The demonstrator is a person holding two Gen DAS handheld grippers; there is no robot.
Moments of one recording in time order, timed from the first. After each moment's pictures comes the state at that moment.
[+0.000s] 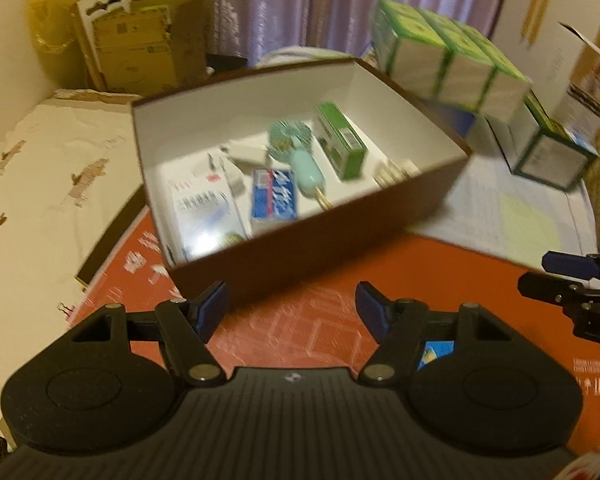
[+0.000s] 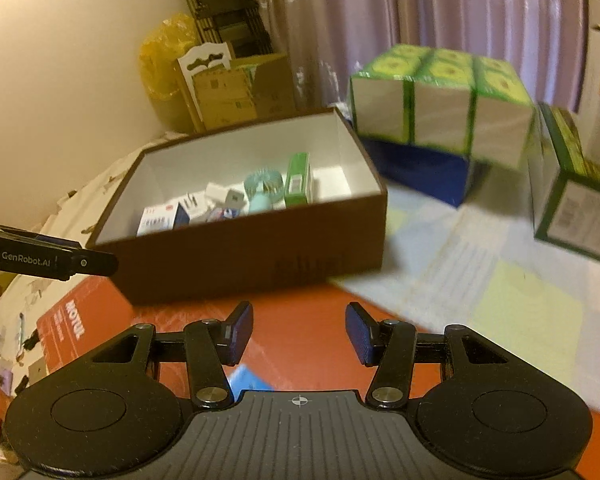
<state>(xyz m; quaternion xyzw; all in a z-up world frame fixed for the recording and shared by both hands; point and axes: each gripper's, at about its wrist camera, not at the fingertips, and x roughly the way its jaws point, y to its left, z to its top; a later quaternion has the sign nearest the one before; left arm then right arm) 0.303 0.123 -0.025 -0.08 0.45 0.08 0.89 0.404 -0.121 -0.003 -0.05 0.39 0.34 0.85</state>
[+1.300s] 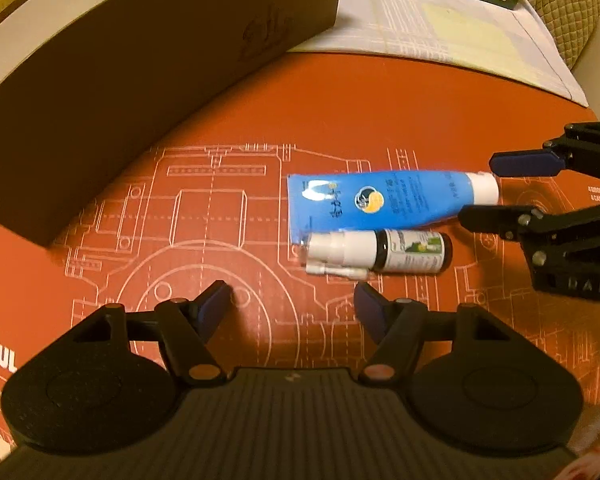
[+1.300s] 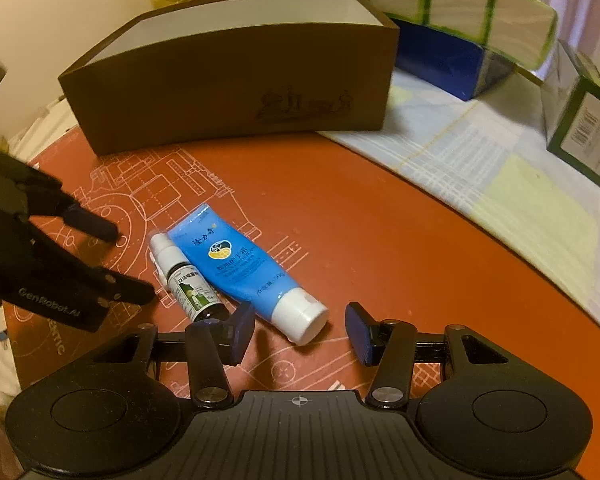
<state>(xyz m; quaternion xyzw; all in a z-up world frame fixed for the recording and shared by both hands) 0.310 0.034 -0.140 0.03 0.56 -0.05 0.82 0.369 -0.139 -0.098 -0.16 0.44 0.34 0.82</state>
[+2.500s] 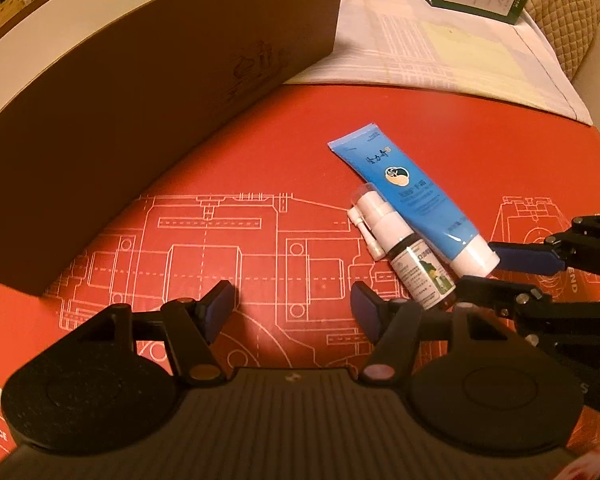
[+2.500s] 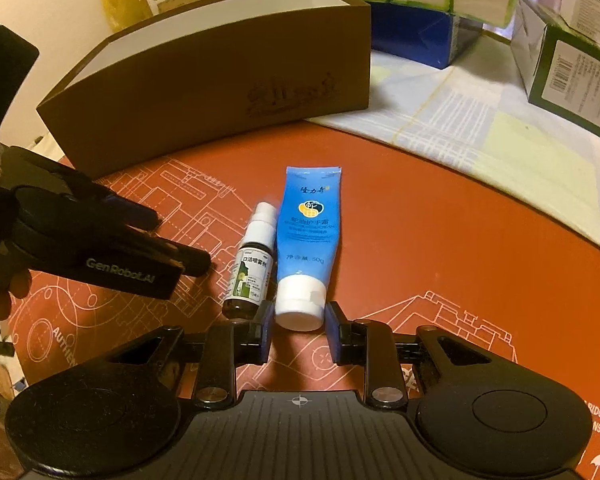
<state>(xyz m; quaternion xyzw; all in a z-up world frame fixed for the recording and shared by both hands) 0.328 0.023 -0.144 0.03 0.54 -0.04 0.84 0.352 -0.131 -0.105 -0.08 0.47 0.29 0.83</state>
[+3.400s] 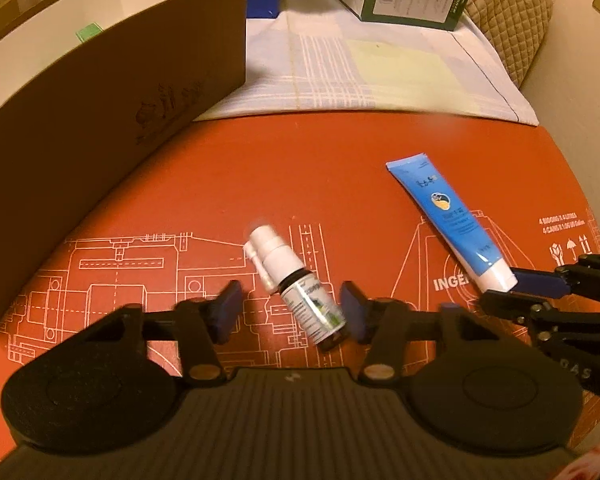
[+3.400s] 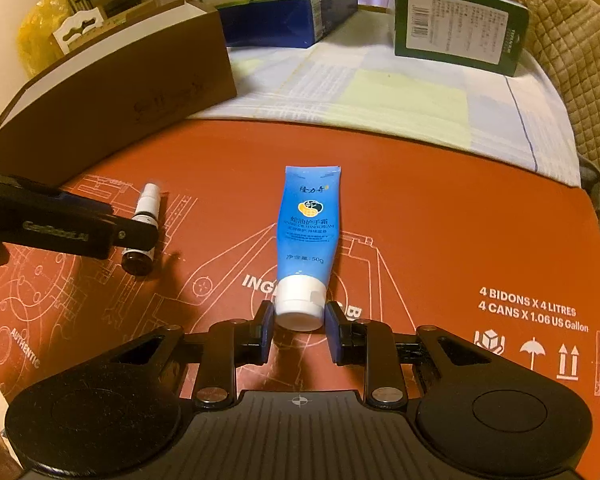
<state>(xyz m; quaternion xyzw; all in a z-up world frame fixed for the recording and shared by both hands) 0.334 -0.021 -0.137 0.03 0.52 -0.11 0.85 0.327 -0.211 -0.098 -0.02 0.48 0.16 0.86</state>
